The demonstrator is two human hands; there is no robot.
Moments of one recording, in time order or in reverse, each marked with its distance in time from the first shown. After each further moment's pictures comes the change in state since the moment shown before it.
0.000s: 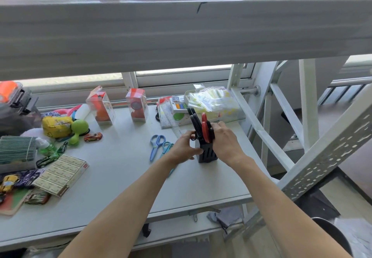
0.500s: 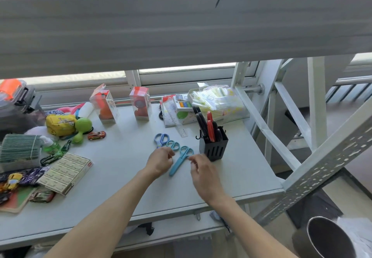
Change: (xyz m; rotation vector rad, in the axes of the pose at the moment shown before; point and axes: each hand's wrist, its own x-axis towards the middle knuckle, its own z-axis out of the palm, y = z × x) left_hand -0.018 -0.075 -0.041 0.538 0.179 -0.094; right_hand -0.073 -0.036 0.083 0.353 0.059 -0.070
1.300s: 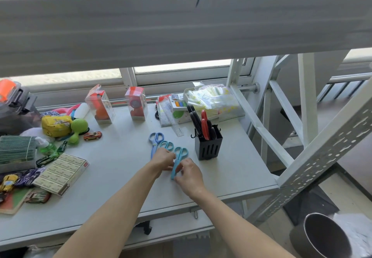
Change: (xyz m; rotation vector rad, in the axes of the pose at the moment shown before) left_hand -0.002 0.027 0.006 -0.661 -0.163 -0.391; right_hand 0.011 0.004 0.042 -0.043 -0.213 0.278
